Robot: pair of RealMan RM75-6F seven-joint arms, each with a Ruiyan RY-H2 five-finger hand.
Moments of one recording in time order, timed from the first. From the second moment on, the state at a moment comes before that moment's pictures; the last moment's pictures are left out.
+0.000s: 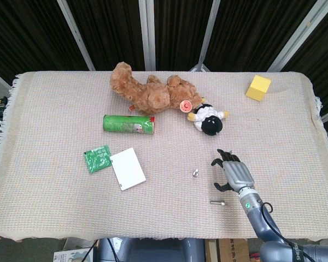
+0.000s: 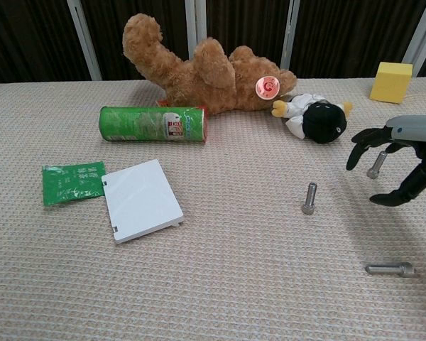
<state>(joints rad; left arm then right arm) 0.06 -0.96 -0.07 -1.81 1.37 1.59 0.09 0.68 -1.24 0.08 -2.02 -0.68 1.13 -0.44</state>
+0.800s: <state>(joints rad) 0.06 -0.96 -0.07 -1.81 1.36 1.58 0.09 0.54 -1.30 -0.03 -2.00 -0.90 1.16 -0.36</state>
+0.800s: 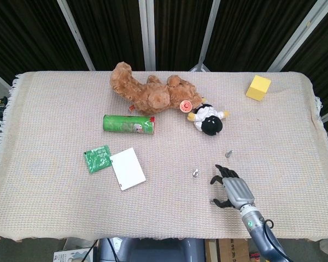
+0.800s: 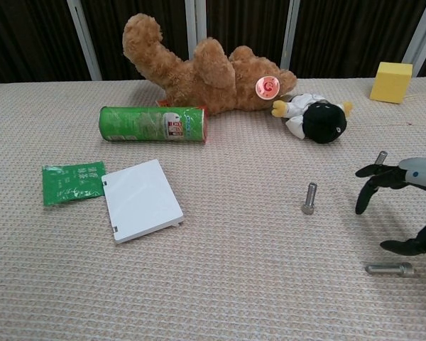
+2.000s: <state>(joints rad) 0.06 -0.96 -0.06 -1.81 1.37 1.59 0.09 0.43 -1.37 -0.05 -1.92 -1.00 1.17 -0.35</state>
